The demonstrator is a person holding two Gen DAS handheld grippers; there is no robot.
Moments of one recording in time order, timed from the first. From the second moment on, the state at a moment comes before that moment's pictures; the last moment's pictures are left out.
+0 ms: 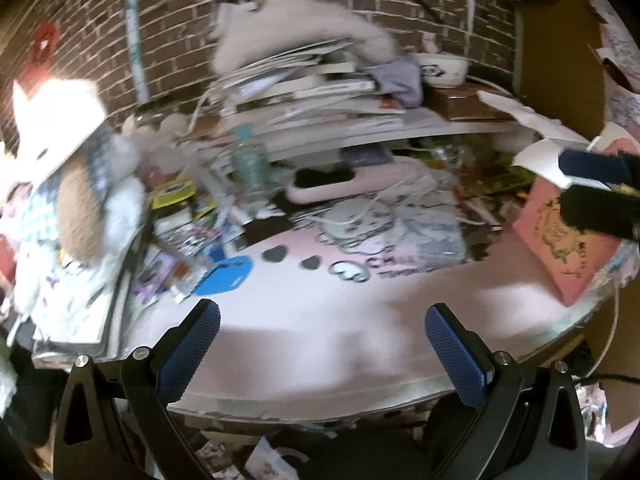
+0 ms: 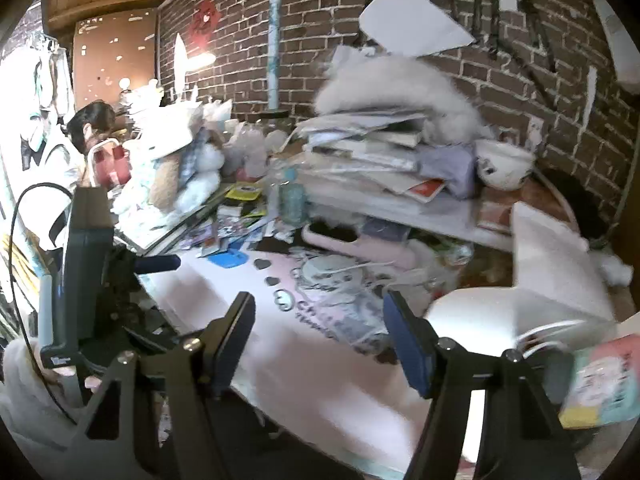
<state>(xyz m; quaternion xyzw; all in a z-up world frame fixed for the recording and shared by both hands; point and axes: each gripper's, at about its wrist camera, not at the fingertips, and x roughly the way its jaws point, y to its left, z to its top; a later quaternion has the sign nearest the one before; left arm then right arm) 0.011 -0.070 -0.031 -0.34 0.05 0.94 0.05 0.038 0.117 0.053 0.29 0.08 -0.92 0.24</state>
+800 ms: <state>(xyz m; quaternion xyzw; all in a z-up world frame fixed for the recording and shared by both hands) -0.071 0.010 -0.078 -0.38 0.03 0.91 0.16 0.063 0.139 0.009 0.32 0.03 -0.91 0.25</state>
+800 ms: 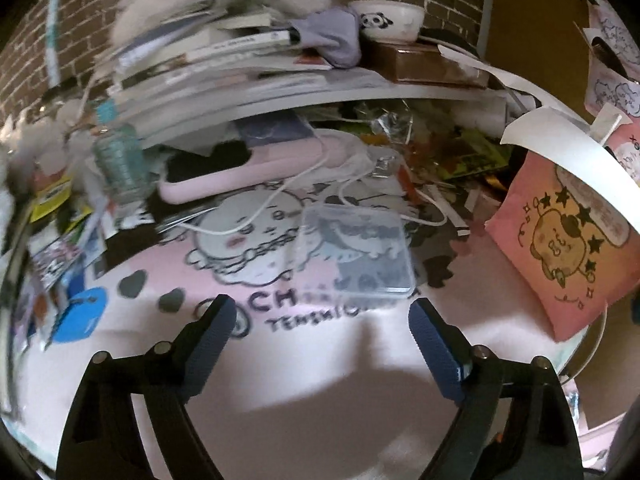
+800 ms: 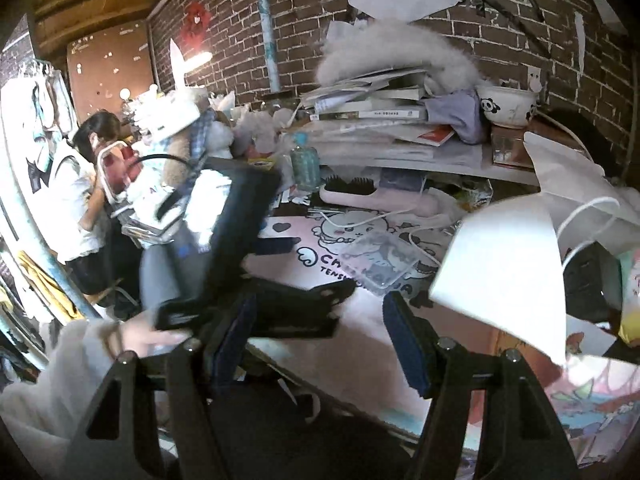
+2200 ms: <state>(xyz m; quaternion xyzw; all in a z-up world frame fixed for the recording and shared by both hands) -0.107 0.048 -0.093 -0.42 0.05 0.89 0.16 0.079 0.174 0.018 0.31 0.01 -0.92 0.25</state>
